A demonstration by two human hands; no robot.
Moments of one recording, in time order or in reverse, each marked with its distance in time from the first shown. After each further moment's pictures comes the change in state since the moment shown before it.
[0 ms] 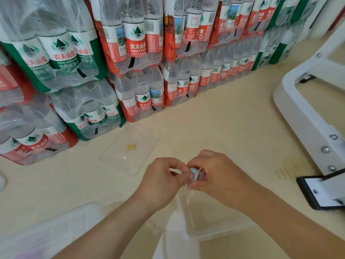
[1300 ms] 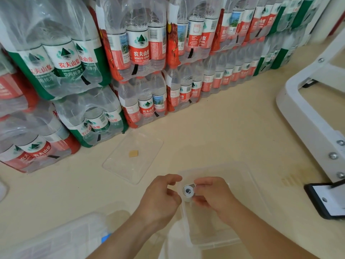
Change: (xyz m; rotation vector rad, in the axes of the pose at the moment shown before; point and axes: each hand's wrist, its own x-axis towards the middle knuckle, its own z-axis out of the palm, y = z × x) left_hand 0.000 -0.043 0.003 0.119 0.046 -0.056; right_hand 0.024 0.046 0.076 0.911 0.150 0.755
